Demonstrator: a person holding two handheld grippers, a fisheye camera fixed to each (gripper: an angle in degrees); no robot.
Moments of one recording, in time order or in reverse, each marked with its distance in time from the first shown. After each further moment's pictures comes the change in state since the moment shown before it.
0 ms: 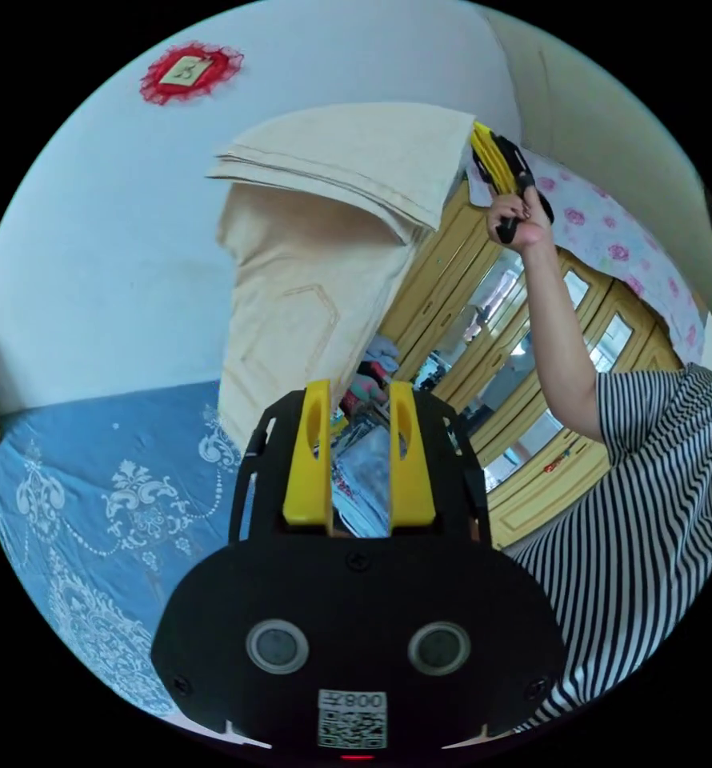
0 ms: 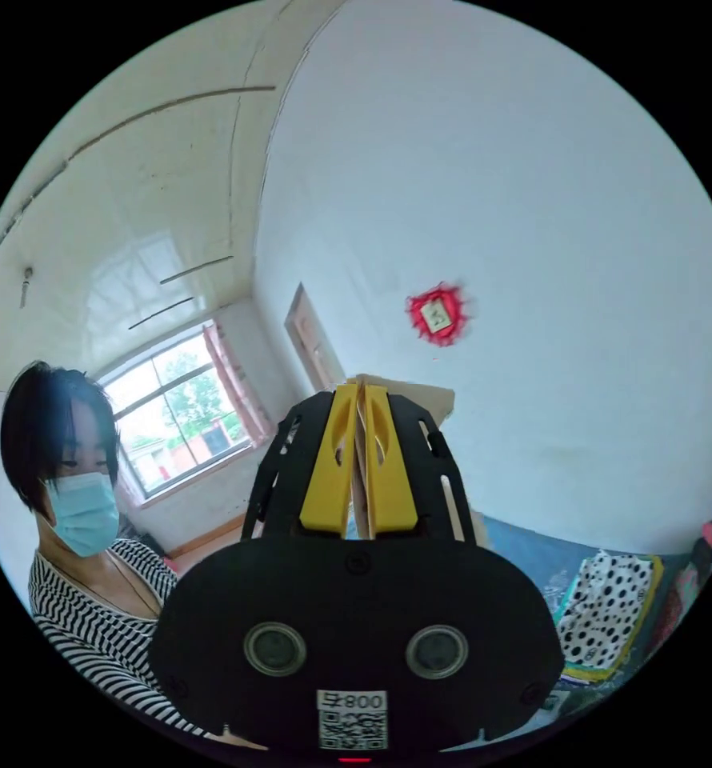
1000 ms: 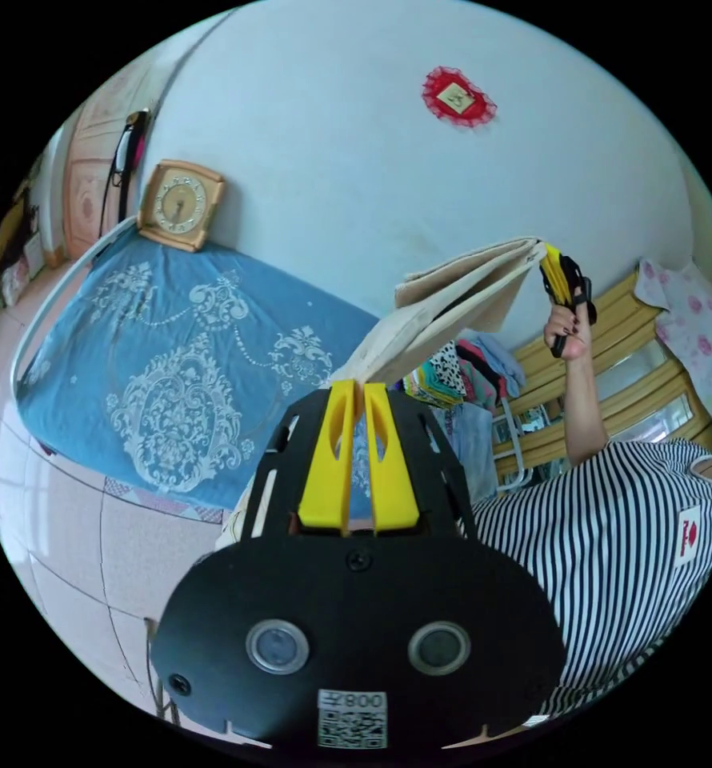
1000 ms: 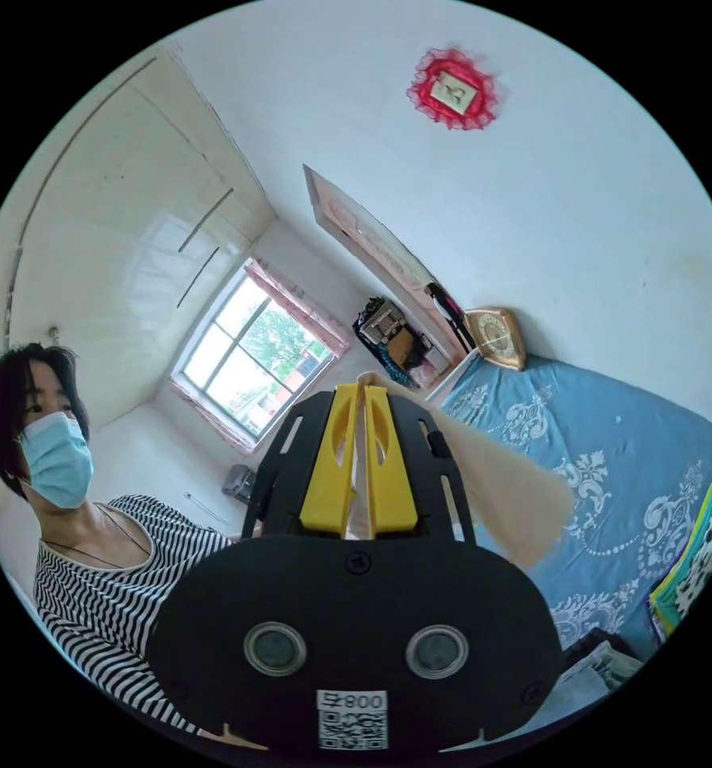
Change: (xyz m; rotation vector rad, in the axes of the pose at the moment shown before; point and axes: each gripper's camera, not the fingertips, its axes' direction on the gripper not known) left arm -0.038 -0.055 -0.418 -0.013 -0.449 -0.552; right arm 0.057 0.153 0.290 -0.455 -0.378 0.258
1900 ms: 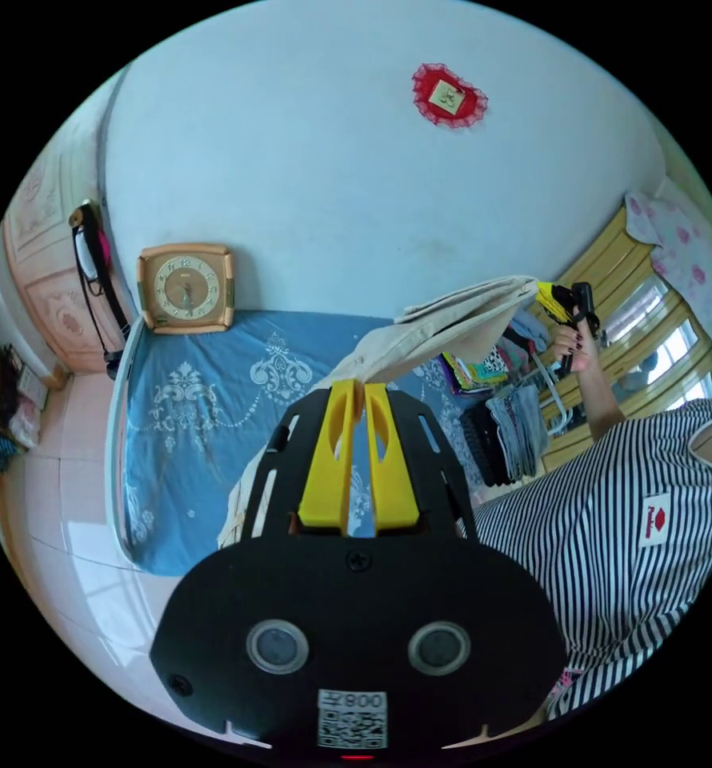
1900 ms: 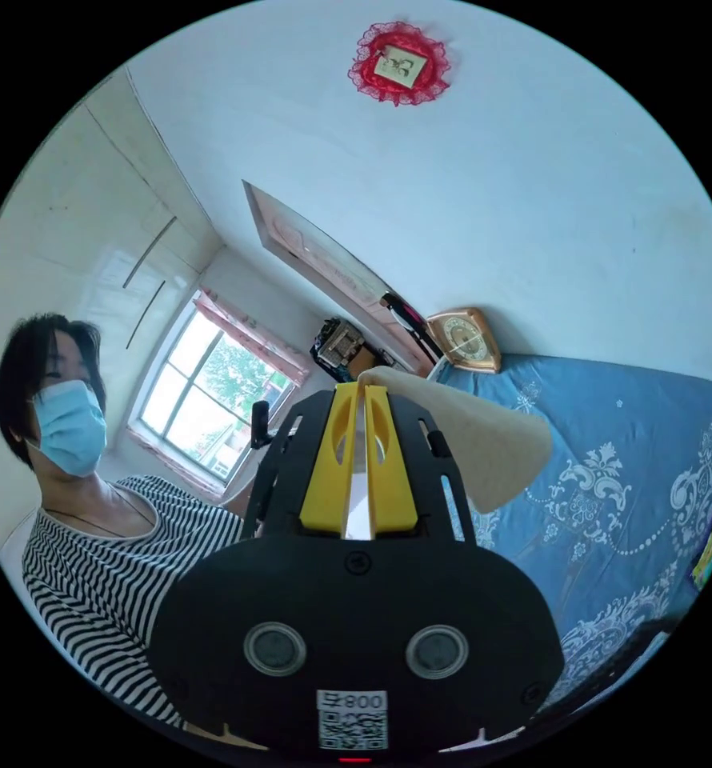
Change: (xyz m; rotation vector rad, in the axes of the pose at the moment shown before) left arm -0.196 -0.273 -0.174 -0.109 -0.094 0.303; right arm 0.158 -0.086 0.189 0.100 0.134 0.139
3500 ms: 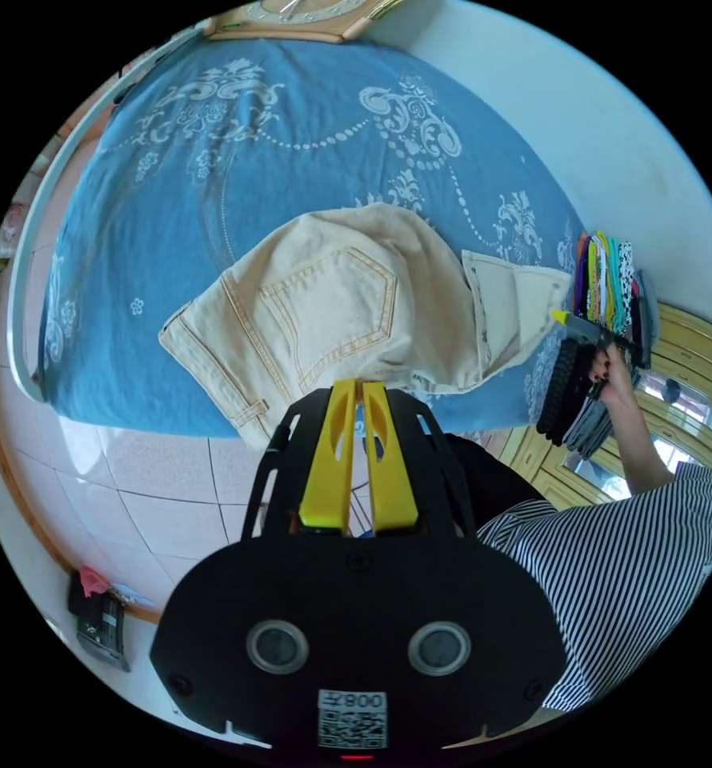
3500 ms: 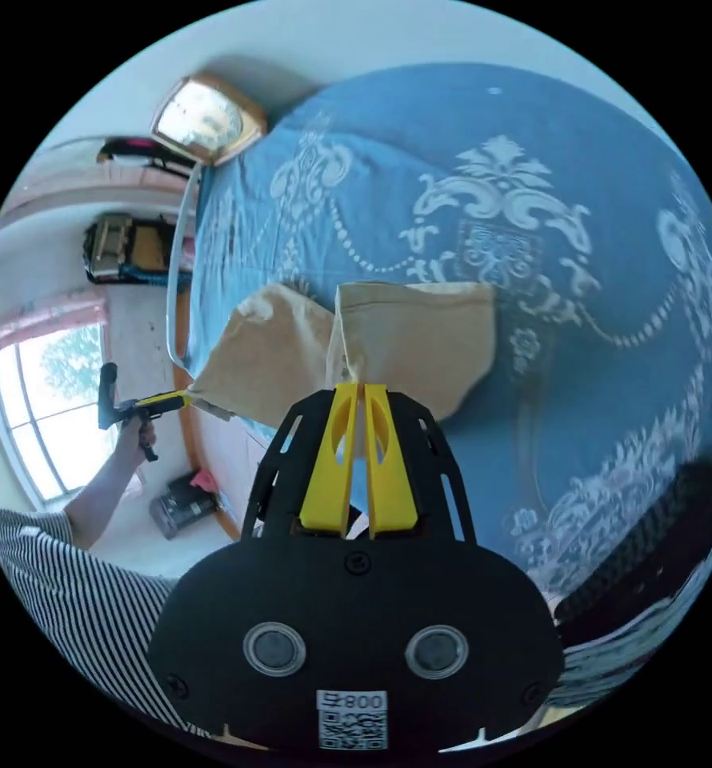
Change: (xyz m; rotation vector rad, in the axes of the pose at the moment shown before) left arm -0.375 0.248 0.179 -0.693 -0.013 -0.434; right arm 0.381 0.088 0.336 -0.655 0.562 0.508
